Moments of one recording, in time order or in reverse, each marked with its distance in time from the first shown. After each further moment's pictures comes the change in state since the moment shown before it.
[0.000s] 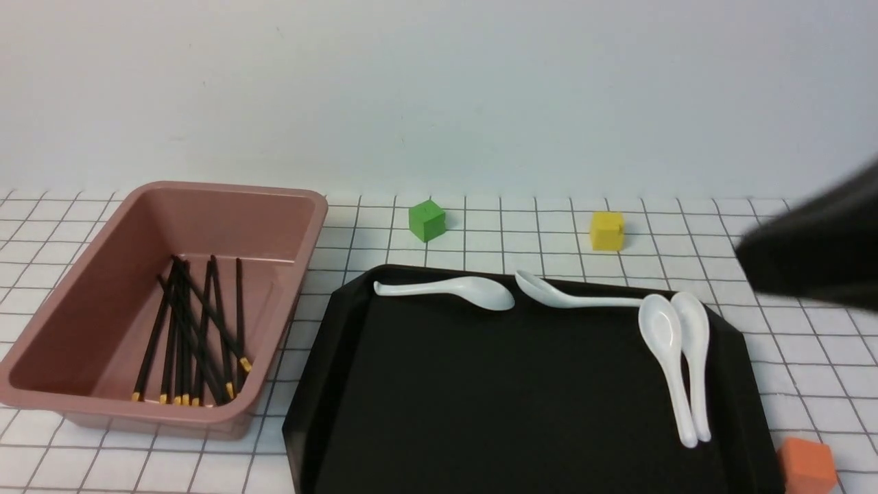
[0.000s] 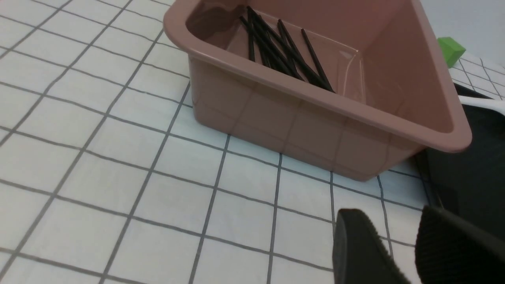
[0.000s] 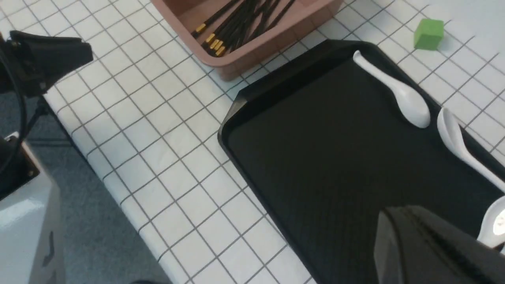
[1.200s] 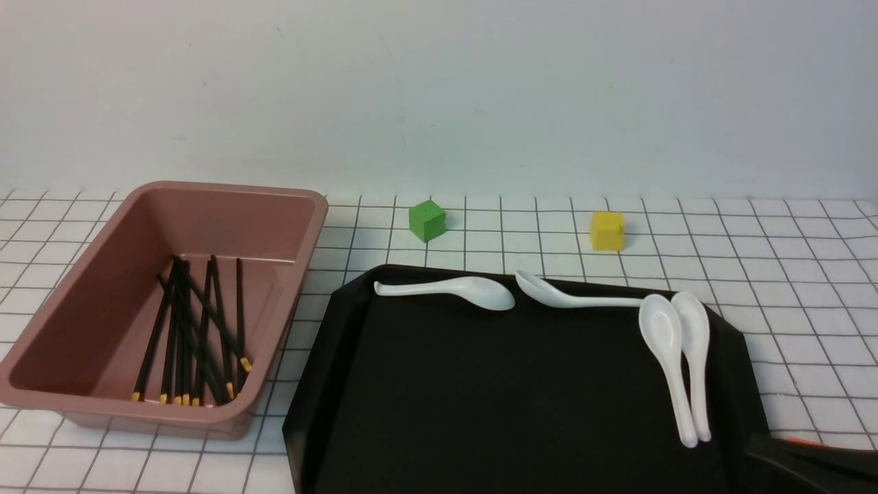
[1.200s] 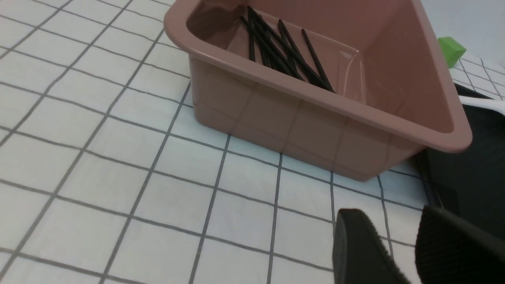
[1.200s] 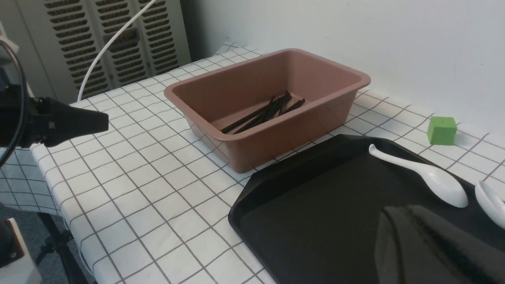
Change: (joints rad) right arm 0.000 -0.472 0.882 -0.003 -0.878 0.034; left arm 0.000 0.000 0.000 0.000 0.000 0.000
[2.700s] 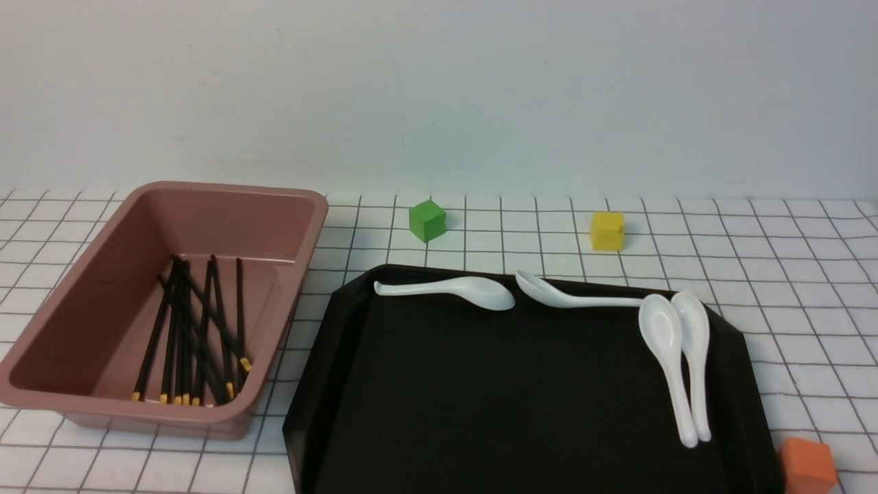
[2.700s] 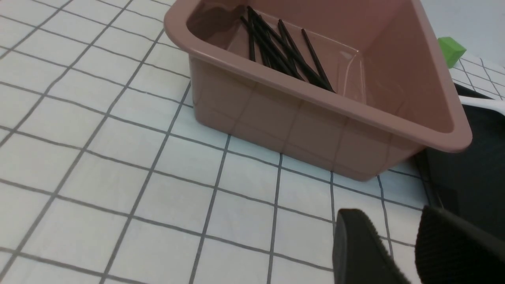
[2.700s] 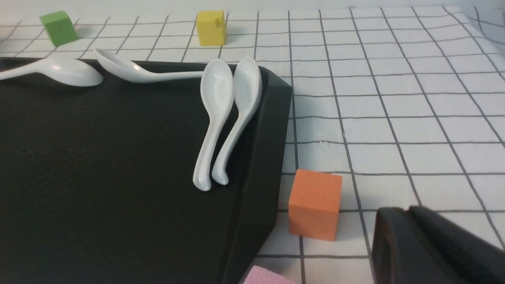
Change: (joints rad) right arm -0.841 -0.459 0.378 -0.010 0.219 0.000; left arm 0.000 0.000 0.000 0.000 0.000 0.000
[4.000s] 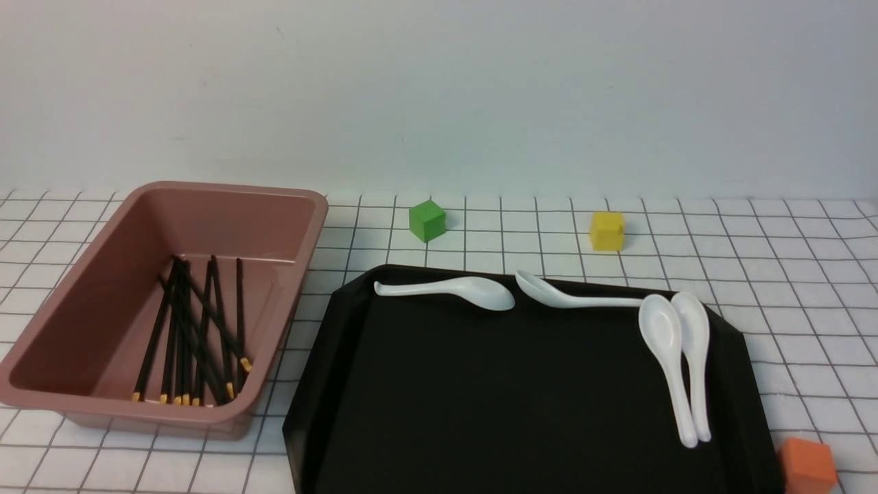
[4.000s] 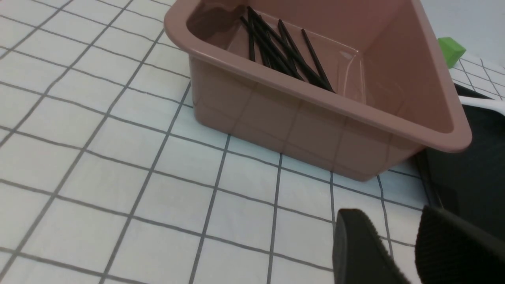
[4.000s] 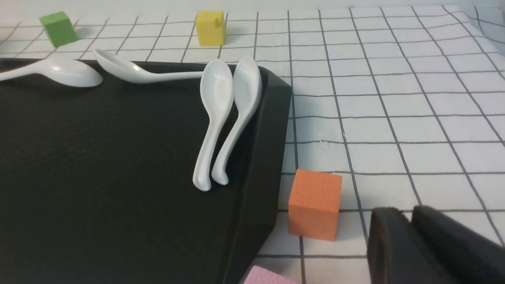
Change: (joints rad) right arm 0.000 0.000 0.000 0.000 0.001 0.004; left arm 0.000 0.000 0.000 0.000 0.000 0.000
